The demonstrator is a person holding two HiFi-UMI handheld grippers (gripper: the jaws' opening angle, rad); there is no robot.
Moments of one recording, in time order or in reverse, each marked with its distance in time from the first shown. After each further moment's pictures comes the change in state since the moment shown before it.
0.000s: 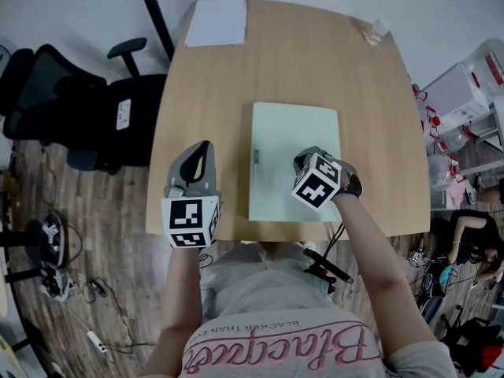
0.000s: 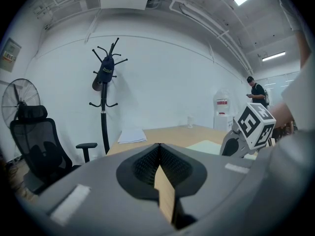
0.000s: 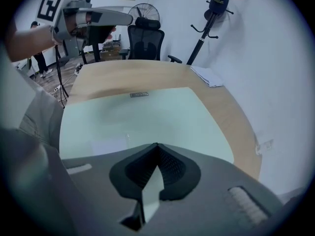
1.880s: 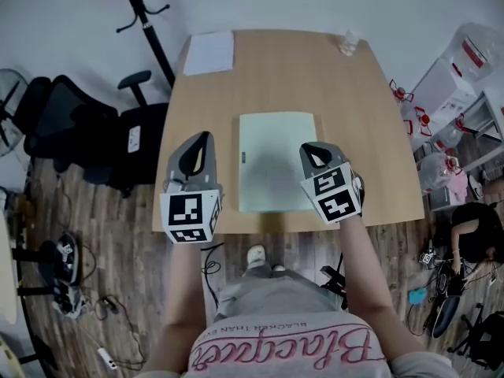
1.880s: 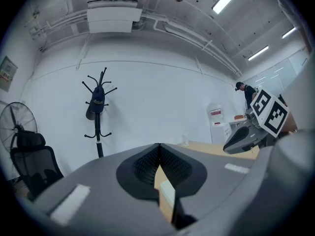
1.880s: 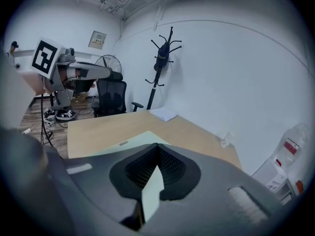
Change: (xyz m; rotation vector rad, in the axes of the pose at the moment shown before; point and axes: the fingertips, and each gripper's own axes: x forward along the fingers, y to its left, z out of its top) left arm -0.046 -0.049 0.108 0.124 -0.191 -0.011; right arm -0.165 -0.033 0.010 0.381 -0.490 -0.325
